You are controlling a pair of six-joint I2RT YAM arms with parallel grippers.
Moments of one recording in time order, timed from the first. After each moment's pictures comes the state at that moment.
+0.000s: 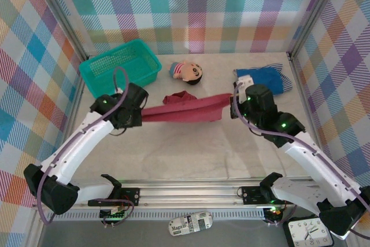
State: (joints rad) left arm -0.52 1.23 1.31 -1.30 -0.40 -0.57; right arm 0.61 0.97 1.10 -0.63 0.22 0.12
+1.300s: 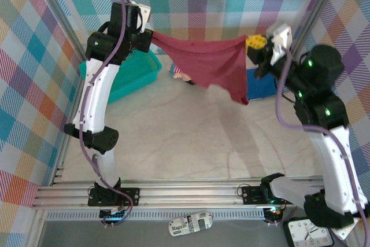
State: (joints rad) left arm -0.40 1.89 2.59 -1.24 -0.24 0.09; right arm 0.36 1.05 1.64 -0.51 -0.36 -0.21
